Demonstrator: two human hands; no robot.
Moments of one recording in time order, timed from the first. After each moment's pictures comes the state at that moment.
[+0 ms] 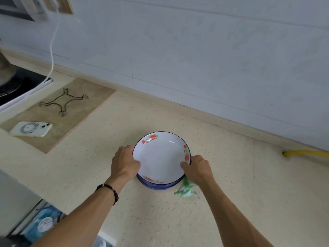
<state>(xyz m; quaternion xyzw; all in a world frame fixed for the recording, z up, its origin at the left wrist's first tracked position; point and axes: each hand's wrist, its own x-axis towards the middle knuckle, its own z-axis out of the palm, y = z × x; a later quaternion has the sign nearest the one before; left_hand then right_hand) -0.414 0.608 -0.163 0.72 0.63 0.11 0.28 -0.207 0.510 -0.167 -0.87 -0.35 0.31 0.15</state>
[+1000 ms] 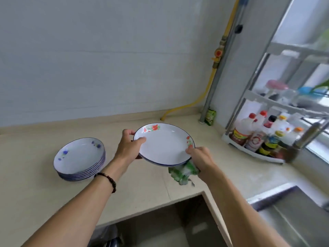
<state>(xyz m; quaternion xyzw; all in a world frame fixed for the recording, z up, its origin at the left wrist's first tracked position) -0.338 0.354 -0.012 0.70 0.31 0.15 0.62 -0.265 0.154 -0.007 -0.79 0.05 0.21 0.57</state>
